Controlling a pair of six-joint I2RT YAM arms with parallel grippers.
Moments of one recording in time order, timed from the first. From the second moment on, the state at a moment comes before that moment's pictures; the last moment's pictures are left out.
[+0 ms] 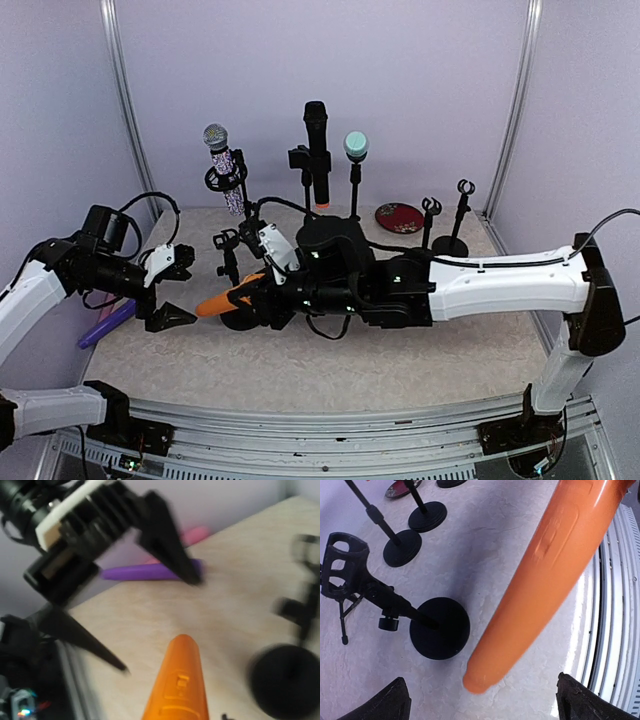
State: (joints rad) left arm -0.25 0.96 0.91 -0.87 0.59 0.88; right arm 1.28 1.74 1.43 0.01 0.07 0.26
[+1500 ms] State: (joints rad) left arm 0.04 0.94 0.61 -0.86 0.42 1.26; right arm 1.14 1.77 1.44 0.20 -0.08 0.33
